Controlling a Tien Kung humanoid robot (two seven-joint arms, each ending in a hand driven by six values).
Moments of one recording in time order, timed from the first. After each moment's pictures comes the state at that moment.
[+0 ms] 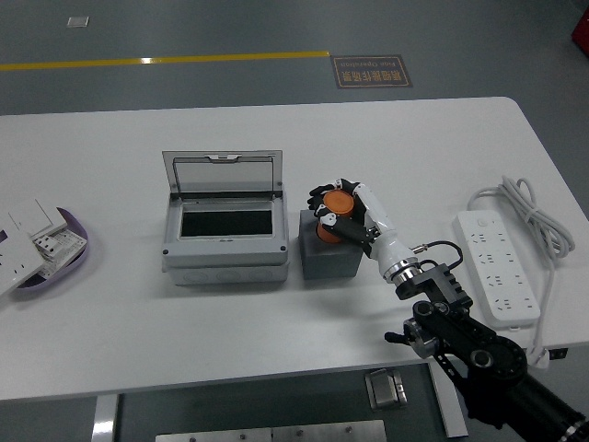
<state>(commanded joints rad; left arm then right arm) 0.04 0.09 -1.24 -0.18 1.33 -0.04 0.28 0.31 -0.06 0.95 1.11 -1.14 -0.17 0.41</state>
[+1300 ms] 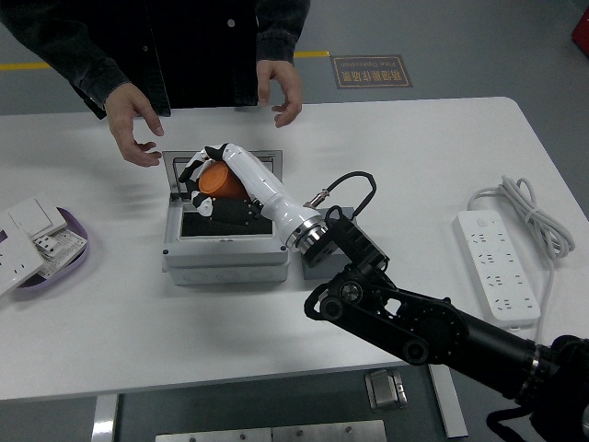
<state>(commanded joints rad) 0.04 0.10 -1.31 -0.18 1.40 -0.04 0.30 0.65 0.00 0.56 1.28 -1.55 -0.39 -0.08</state>
